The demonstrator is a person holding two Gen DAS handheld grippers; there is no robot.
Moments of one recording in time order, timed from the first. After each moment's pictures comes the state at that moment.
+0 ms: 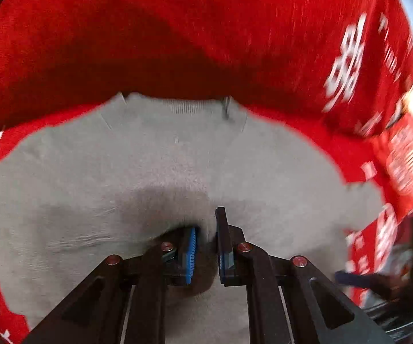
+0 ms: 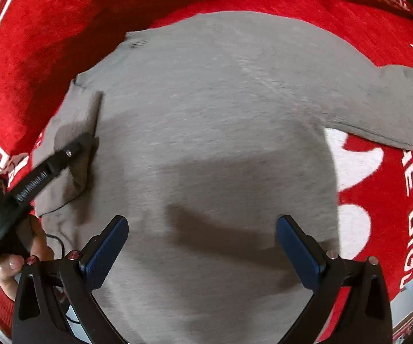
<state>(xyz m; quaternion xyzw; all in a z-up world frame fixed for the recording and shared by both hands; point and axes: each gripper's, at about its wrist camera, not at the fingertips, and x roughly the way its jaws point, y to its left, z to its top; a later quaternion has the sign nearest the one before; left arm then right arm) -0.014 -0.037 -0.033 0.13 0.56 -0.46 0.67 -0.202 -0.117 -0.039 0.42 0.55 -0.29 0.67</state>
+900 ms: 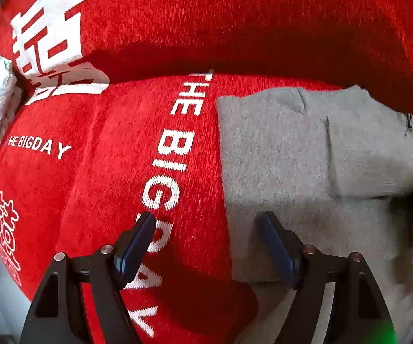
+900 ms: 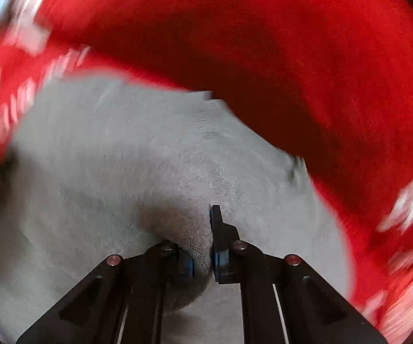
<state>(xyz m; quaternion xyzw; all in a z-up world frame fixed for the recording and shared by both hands) 0.083 0.129 -0.042 0.20 0.56 -0.18 0.78 0.014 -0.061 -0.035 0.04 0.58 -0.20 0.79</state>
